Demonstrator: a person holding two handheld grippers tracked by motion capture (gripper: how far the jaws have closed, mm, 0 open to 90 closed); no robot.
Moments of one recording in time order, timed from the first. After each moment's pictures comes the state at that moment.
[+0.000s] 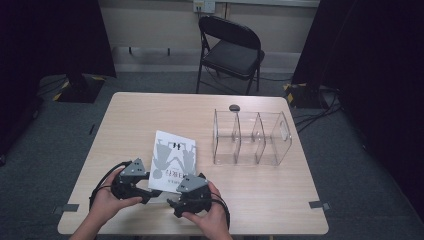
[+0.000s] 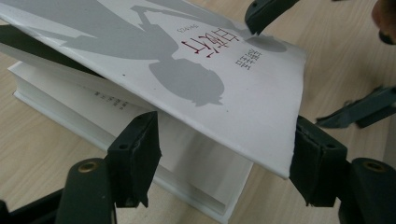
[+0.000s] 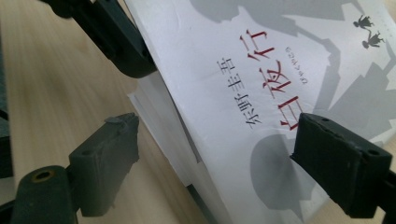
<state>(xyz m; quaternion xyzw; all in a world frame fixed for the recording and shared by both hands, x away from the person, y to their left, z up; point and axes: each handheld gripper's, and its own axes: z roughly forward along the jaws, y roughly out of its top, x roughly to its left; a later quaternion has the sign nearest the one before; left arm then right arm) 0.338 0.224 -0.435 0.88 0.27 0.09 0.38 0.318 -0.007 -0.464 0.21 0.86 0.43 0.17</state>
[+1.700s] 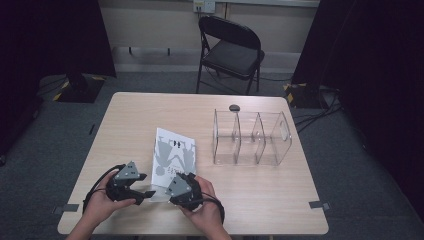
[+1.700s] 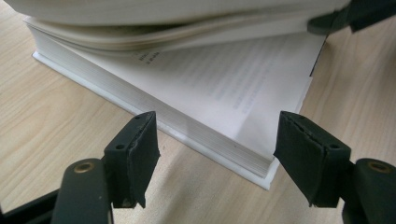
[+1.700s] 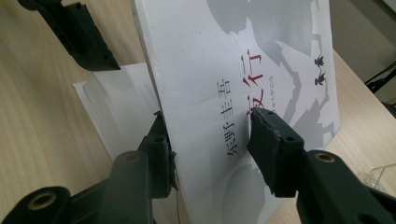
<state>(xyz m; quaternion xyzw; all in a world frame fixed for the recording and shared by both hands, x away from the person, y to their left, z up) 0.342 0.249 -0.464 0.88 0.28 0.11 0.36 0.315 0.014 -0.453 0.15 0.87 0.35 0.30</state>
